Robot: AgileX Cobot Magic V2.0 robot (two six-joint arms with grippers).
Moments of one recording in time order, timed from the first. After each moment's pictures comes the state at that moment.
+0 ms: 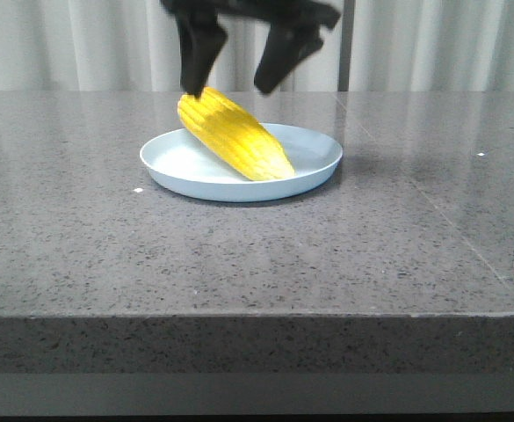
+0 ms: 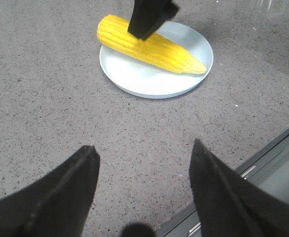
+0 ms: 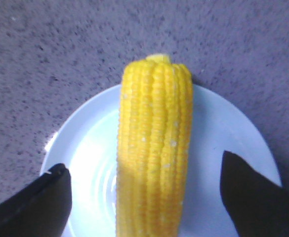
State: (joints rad) left arm -0.62 0.61 -0.74 0.05 0.73 -0.01; right arm 0.54 1.92 -1.85 0.14 0.93 -0.03
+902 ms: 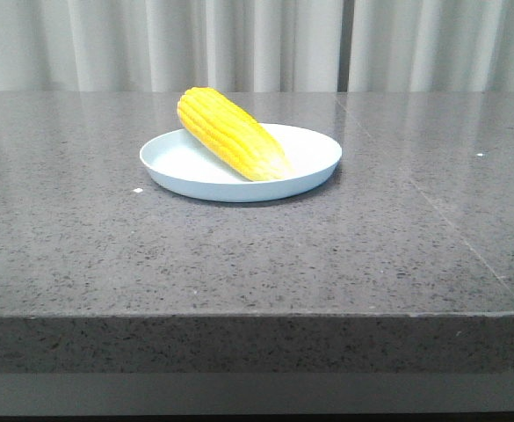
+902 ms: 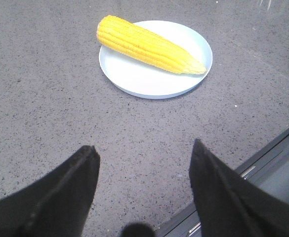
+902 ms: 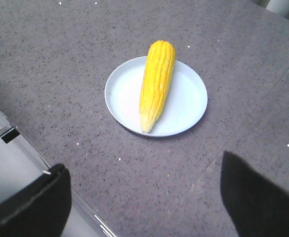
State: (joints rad) left arm -0.62 0.61 -0.74 0.05 0.73 -0.01; right arm 0.54 0.80 -1.12 0.12 0.92 -0.16
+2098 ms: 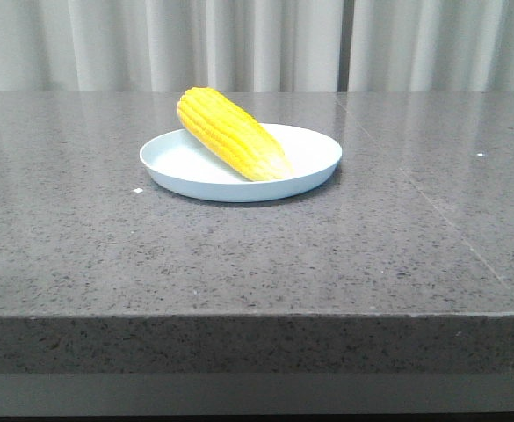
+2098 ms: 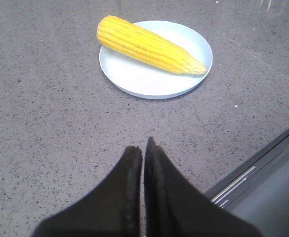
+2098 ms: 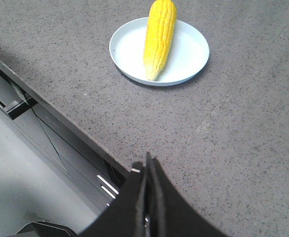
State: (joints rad) left arm -0.62 0.61 -0.74 0.05 0.73 -0.01; right arm 0.54 0.46 -0.87 0.11 0.98 -0.11
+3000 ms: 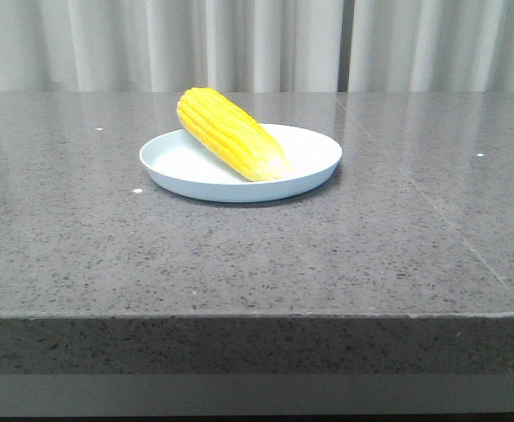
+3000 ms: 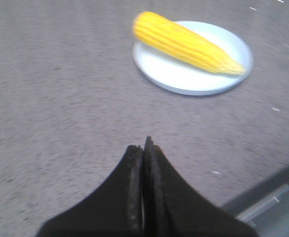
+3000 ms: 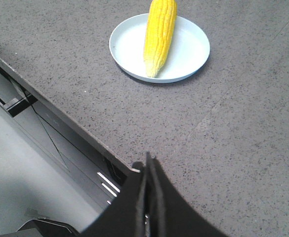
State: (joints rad) left arm -0.44 0.44 -0.55 0.05 0.61 -0.01; right arm 0.54 0.46 -0.86 0.11 0.99 -0.11
